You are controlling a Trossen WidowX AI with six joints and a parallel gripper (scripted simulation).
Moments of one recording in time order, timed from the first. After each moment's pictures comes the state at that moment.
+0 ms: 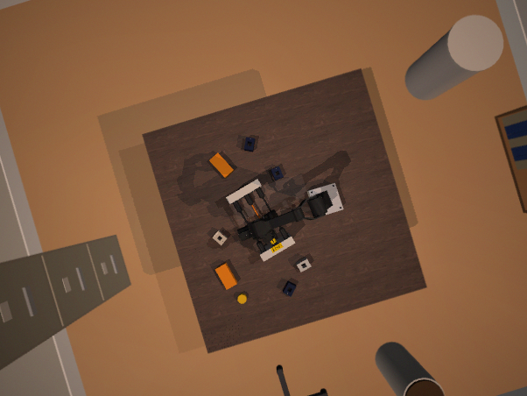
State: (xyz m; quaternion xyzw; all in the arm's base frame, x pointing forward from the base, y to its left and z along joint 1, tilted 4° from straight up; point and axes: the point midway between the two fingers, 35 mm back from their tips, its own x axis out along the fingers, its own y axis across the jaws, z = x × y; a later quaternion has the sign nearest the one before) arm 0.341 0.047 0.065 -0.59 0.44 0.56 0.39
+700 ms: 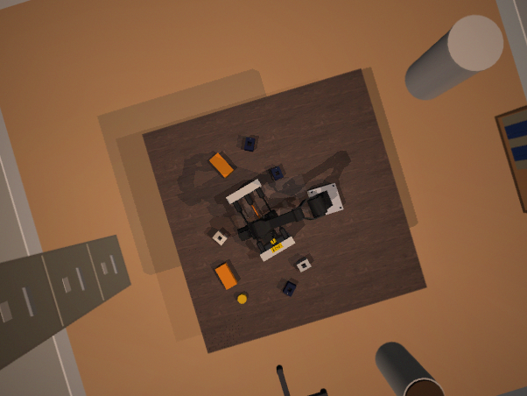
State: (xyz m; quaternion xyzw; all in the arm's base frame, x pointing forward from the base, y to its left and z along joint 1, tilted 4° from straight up) arm 0.341 0.047 0.063 -0.59 0.44 0.56 0.39
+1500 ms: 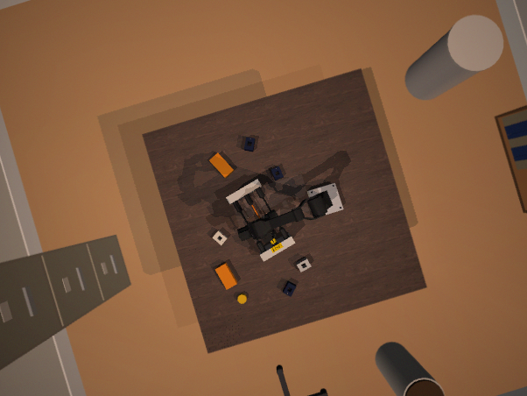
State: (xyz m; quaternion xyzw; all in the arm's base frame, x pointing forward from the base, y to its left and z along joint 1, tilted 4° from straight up) arm 0.341 0.047 0.063 -0.59 0.44 0.56 0.39
